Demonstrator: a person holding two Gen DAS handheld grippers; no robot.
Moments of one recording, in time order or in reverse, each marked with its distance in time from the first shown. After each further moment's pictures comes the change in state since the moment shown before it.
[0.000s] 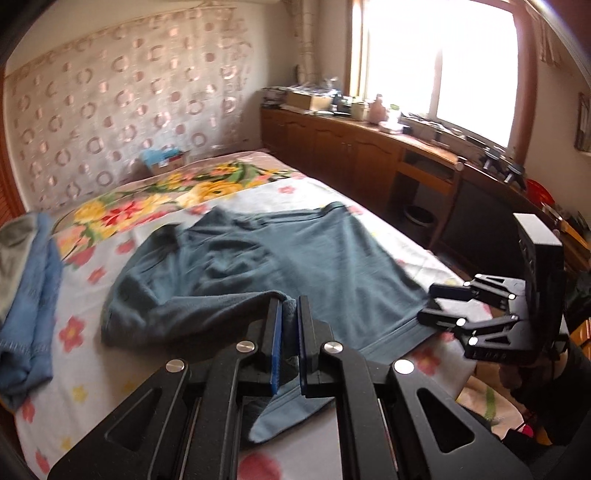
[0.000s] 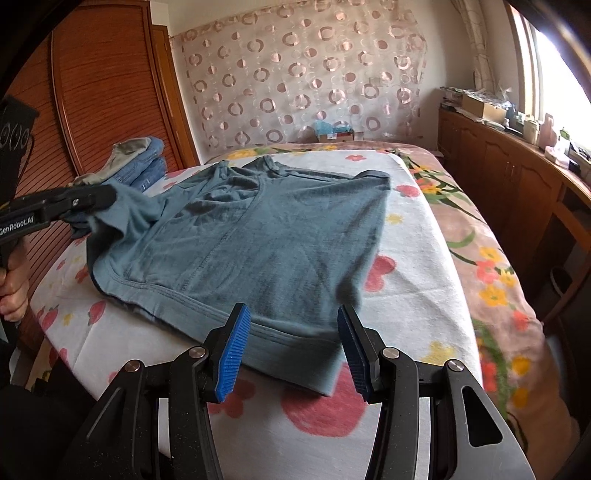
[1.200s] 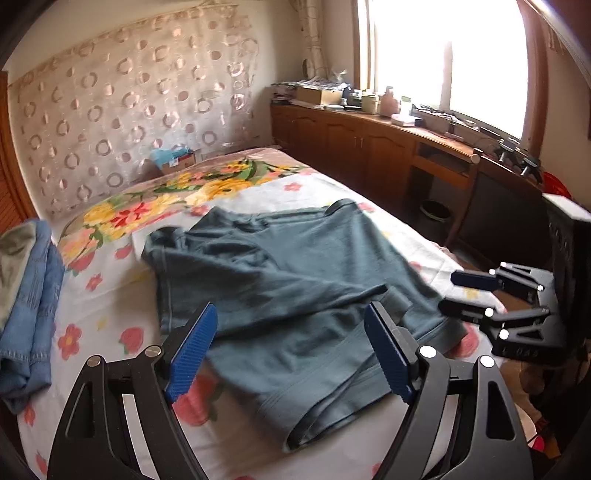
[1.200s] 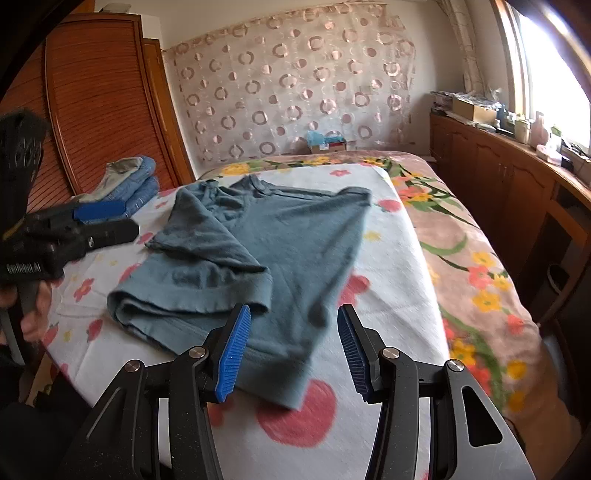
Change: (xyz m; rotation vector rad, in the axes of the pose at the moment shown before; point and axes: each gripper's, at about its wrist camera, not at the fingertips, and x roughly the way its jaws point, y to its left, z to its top) left arm 0.022 -0.005 0.001 -0.009 0.027 0.081; right arm 0.003 -0.001 0.005 0.026 -0.046 -0.001
